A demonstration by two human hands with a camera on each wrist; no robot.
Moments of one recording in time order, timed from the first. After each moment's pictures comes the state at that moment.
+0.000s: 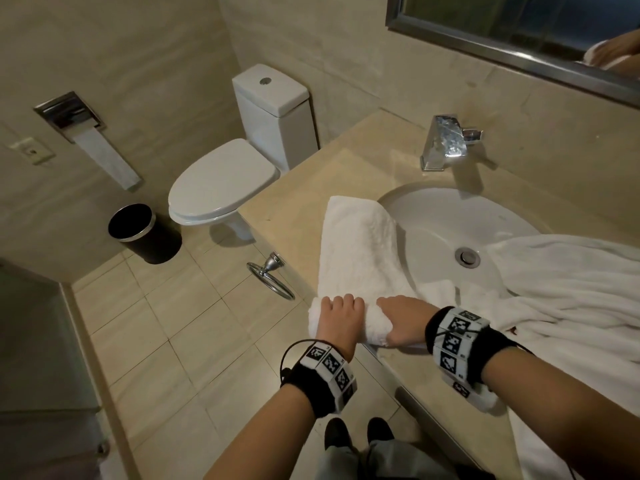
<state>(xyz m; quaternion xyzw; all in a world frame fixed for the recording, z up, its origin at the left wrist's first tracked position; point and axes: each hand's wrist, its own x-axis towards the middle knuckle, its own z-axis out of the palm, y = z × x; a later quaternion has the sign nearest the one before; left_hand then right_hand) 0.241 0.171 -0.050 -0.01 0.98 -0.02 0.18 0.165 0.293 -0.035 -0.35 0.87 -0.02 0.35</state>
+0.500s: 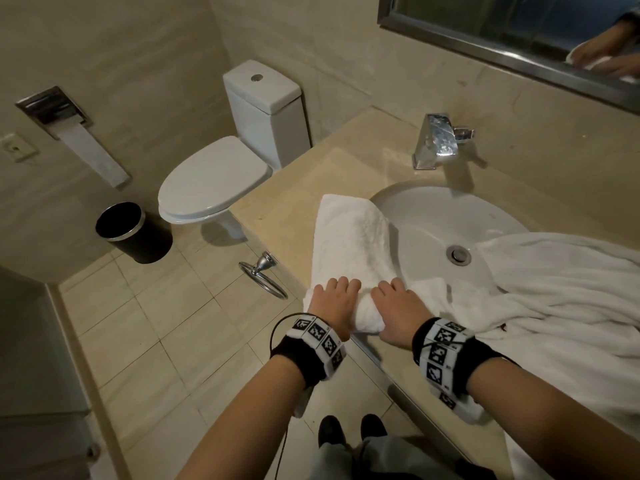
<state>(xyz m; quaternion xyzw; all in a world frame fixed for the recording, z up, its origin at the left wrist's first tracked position) 0.215 0.157 -0.048 0.02 0.98 0.02 0.19 0.174 0.291 -0.046 -0.35 0.92 0.03 0.18</state>
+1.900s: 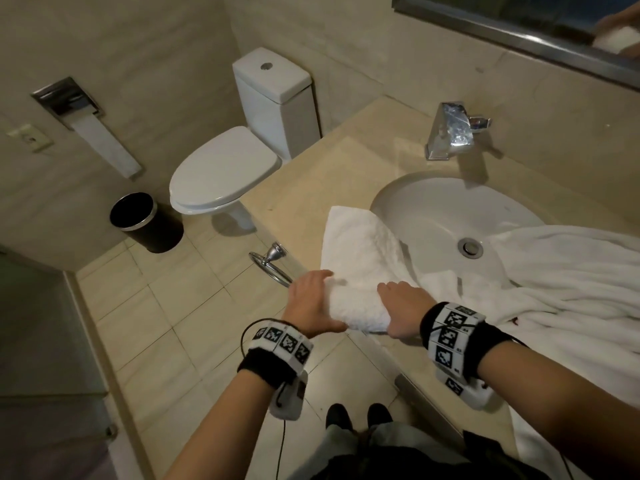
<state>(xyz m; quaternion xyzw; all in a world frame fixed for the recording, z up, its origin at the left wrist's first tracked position) 0.250 0.107 -0.056 -0.11 0.96 0.24 0.11 0.174 0.284 -0.031 -0.35 0.89 0.05 0.30</state>
